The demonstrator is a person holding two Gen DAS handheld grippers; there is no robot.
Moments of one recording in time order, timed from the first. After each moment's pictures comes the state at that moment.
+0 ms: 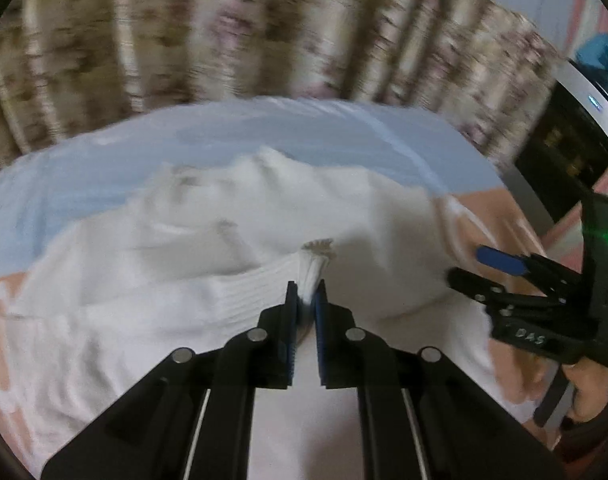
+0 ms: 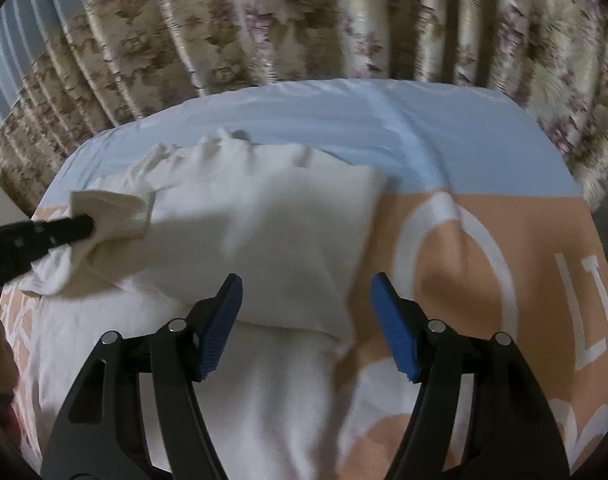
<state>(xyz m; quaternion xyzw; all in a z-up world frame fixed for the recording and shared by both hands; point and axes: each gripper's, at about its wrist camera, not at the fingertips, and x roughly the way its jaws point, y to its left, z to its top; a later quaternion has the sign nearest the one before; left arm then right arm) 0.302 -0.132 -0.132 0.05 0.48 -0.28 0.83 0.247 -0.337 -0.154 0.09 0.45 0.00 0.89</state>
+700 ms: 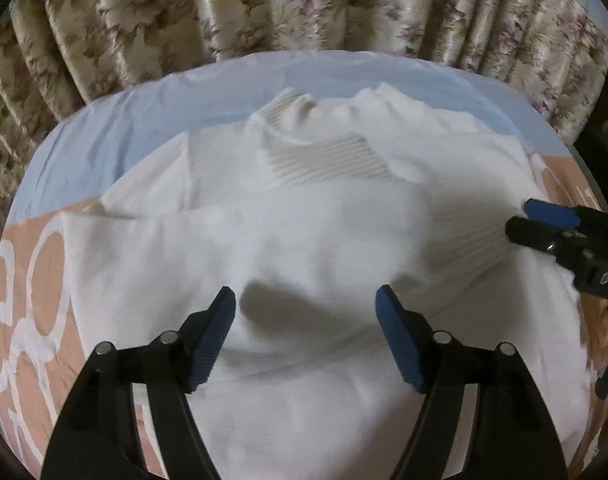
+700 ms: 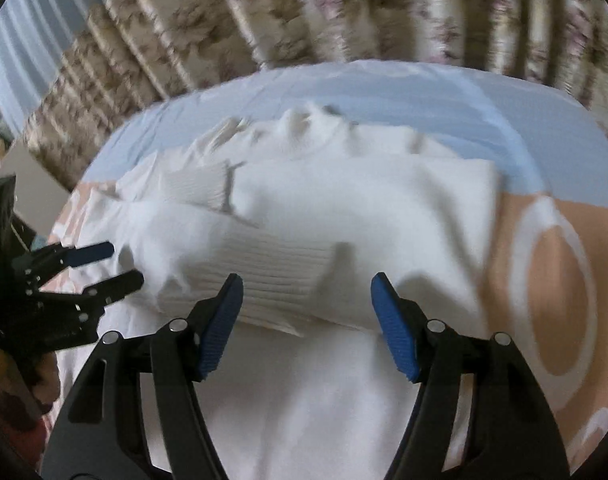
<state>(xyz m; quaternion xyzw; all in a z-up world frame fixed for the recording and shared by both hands) 0.295 -0.031 -0.169 0.09 0.50 -0.15 0.85 0.275 -0.256 -0.166 0.08 0.49 0.11 0.86</state>
